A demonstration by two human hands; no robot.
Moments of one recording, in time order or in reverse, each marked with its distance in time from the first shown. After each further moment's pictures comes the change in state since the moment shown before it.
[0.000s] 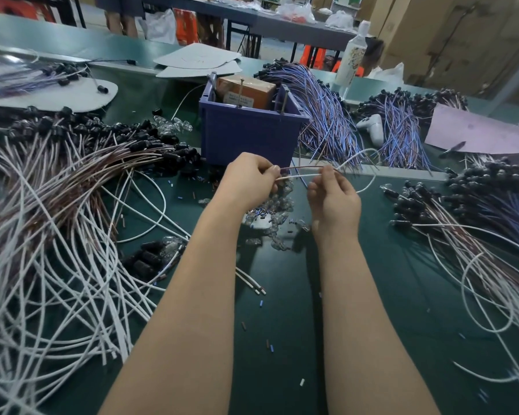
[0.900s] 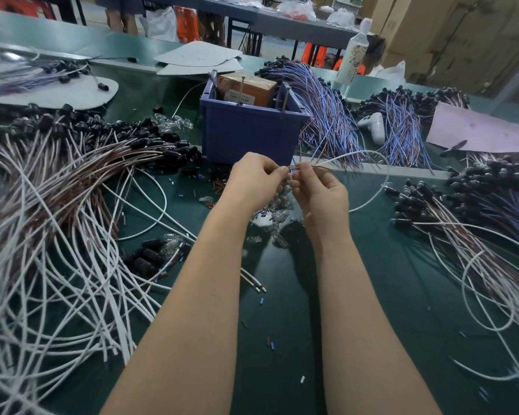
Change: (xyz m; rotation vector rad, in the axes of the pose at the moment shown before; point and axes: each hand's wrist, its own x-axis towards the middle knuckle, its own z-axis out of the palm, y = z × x) left_hand 0.001 0.000 0.008 -0.007 0.022 0.022; right_hand -0.005 0.007 0.006 -0.114 -0.226 0.000
